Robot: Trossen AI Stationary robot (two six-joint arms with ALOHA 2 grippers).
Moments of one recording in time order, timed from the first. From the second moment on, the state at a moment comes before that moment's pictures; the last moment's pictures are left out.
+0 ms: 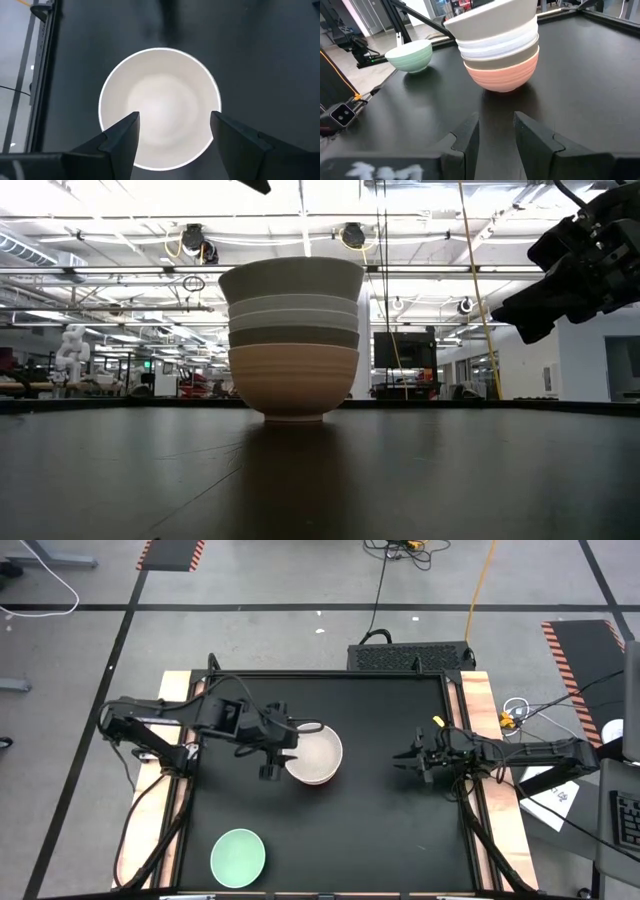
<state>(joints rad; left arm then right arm) -0.11 1.48 1.61 -1.02 -0.14 0.06 -0.06 0.30 0.02 0.07 -0.13 0.22</state>
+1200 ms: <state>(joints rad) 0.05 0.66 0.53 -0.21 -0.01 0.02 -0.06 0.36 0.02 0.11 -0.13 0.25</state>
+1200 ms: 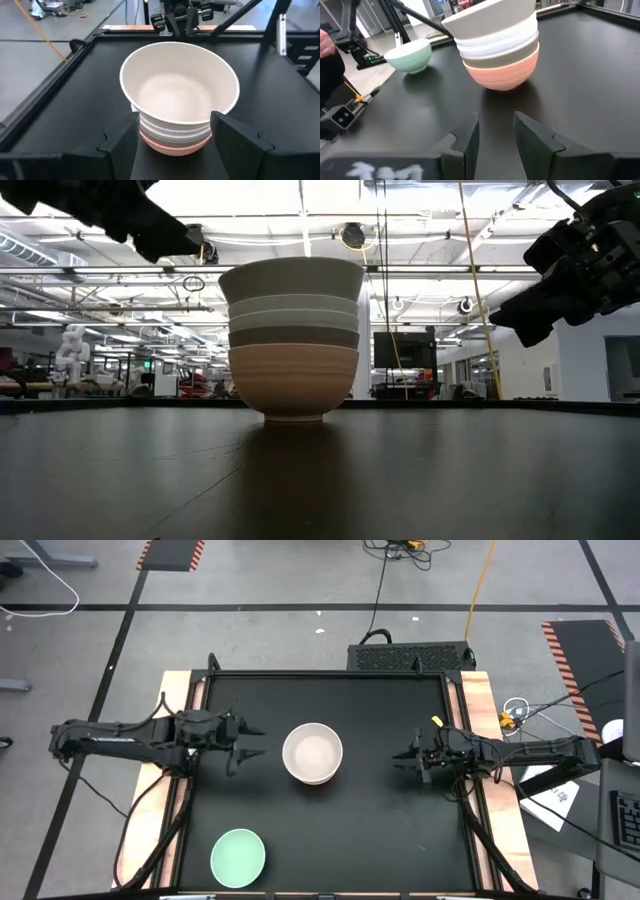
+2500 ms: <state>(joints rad) 0.05 0.23 0.19 -0.13 0.03 -0.05 -0.06 0.37 0.01 0.13 -0.13 0.24</state>
